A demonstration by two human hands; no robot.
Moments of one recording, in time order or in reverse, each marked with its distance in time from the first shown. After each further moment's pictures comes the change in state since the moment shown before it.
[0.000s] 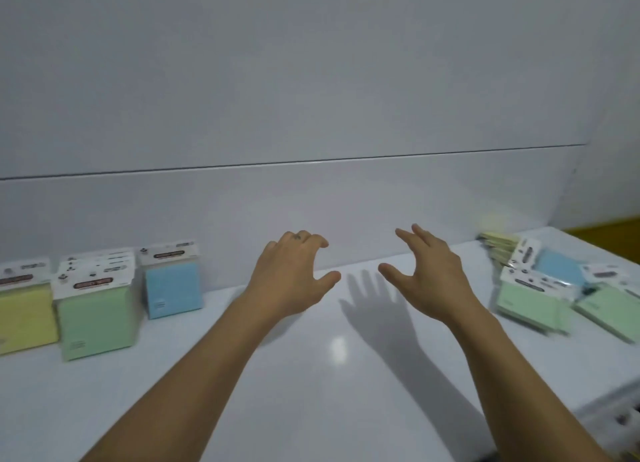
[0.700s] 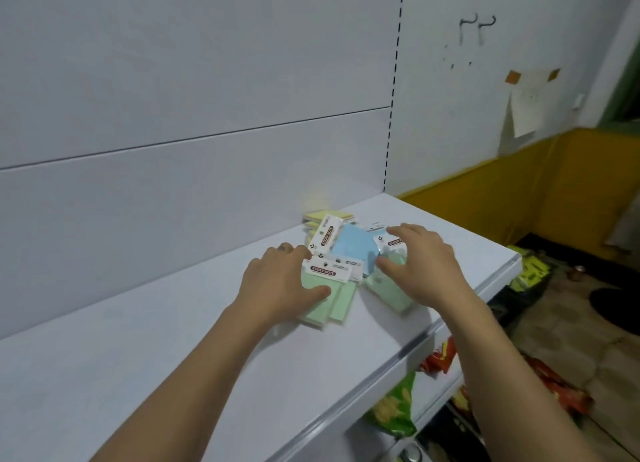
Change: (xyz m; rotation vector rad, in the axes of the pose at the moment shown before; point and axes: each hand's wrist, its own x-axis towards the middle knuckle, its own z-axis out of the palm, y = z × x) left_hand 0.110 0.278 0.157 0.001 -0.249 0.083; right_hand -0.012 0.304 -0.114 -0.102 0.048 0.277
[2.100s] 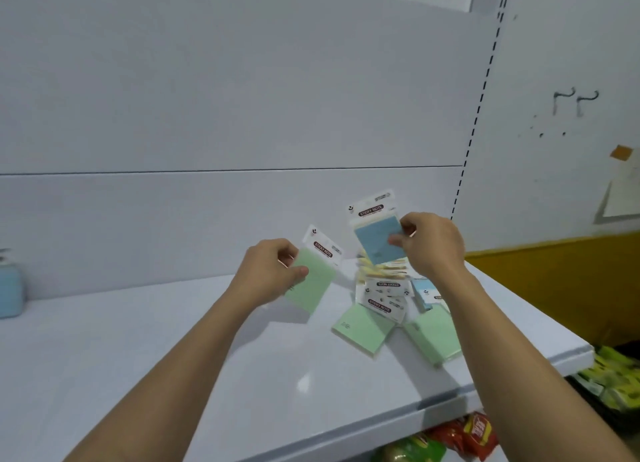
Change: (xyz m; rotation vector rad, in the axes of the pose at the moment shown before) left_hand -0.033 -0.048 -0.055 -0.642 0.340 -0.337; right_hand 0.074 -0.062 -0.027 0.145 0.202 -0.234
